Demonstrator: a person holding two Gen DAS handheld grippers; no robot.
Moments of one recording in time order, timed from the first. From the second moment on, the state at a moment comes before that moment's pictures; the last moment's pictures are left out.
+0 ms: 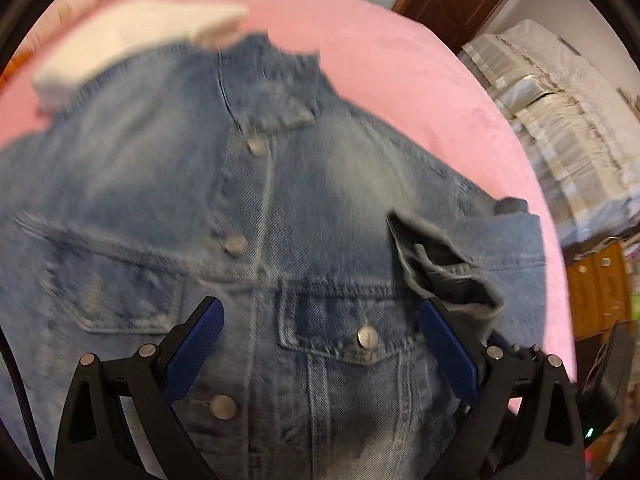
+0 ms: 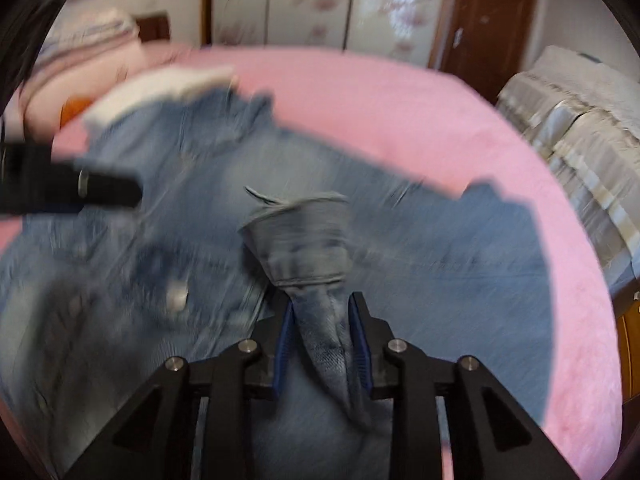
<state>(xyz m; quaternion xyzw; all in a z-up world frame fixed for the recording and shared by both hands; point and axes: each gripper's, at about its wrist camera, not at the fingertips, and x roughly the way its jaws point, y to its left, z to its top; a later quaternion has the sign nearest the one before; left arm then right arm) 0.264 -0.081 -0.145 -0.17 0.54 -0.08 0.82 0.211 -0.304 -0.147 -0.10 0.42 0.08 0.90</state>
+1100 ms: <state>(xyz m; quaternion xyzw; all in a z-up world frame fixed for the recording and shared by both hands) 0.288 -0.105 -0.212 -0.35 0.53 -0.30 0.71 0.134 -0.342 -0.128 0.07 0.42 0.06 0.90</state>
